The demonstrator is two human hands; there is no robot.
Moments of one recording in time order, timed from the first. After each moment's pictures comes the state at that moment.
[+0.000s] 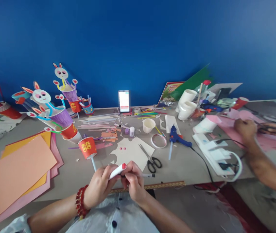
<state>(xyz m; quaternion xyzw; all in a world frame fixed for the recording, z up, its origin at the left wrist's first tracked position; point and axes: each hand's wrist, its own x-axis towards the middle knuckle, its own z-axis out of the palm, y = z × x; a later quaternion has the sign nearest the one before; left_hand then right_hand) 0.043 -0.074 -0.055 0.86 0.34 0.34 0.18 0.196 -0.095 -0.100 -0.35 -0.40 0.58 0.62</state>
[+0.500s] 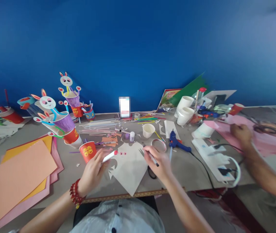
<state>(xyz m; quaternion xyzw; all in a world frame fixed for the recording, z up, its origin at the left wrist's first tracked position) 0.021 -0.034 -0.057 0.82 0.43 0.35 0.14 0.302 -0.033 -0.060 -0.51 -0.75 0.12 0.41</state>
